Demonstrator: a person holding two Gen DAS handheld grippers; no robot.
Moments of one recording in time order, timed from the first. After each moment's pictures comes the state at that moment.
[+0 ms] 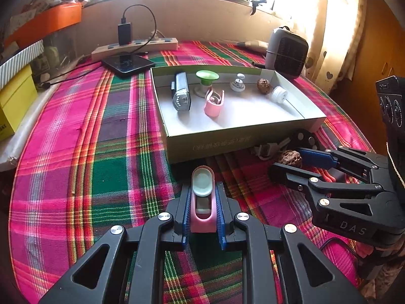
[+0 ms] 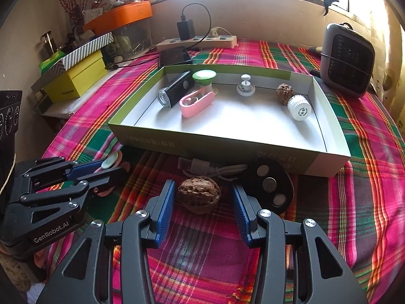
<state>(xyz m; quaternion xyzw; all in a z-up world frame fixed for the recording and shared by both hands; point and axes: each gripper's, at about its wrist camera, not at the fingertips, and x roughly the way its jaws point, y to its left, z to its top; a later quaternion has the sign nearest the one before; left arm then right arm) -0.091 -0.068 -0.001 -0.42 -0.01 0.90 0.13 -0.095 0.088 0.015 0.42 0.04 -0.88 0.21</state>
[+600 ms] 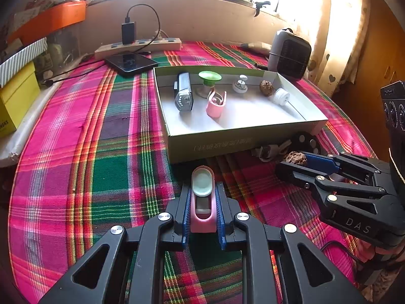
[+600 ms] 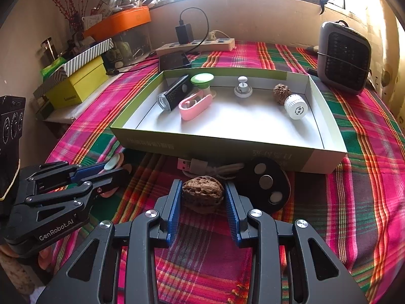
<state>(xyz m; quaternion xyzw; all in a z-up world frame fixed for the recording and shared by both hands) -0.091 -0.070 -0.001 -0.42 -0.02 0.90 0.12 -0.093 0.093 0.017 0.42 0.02 -0.88 0.21</state>
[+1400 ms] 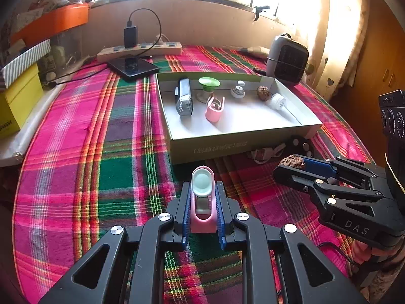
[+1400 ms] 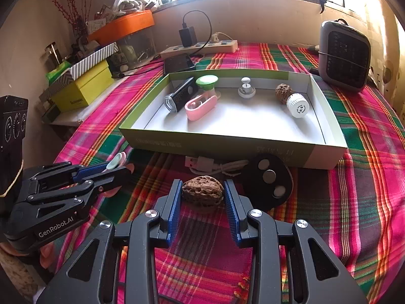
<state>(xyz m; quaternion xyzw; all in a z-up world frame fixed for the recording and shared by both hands) -0.081 -0.073 0.010 -0.42 -0.02 0.90 0.12 -0.086 0.094 0.022 0.41 0.00 -0.88 0.23</state>
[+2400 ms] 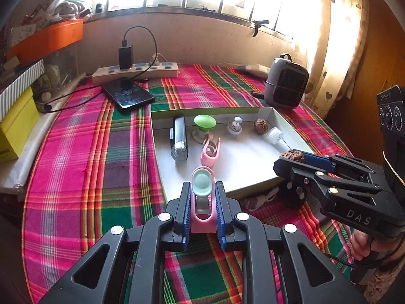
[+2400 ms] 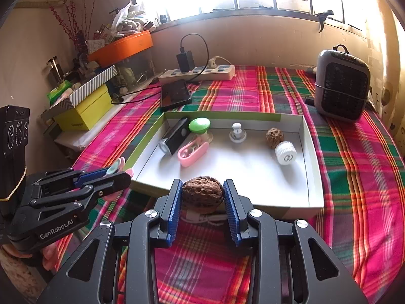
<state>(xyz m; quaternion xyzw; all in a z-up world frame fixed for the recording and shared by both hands) -0.117 -0.065 0.044 -0.39 -0.03 0.91 0.13 -0.123 0.104 0.061 0.38 0.00 -0.90 0.23</state>
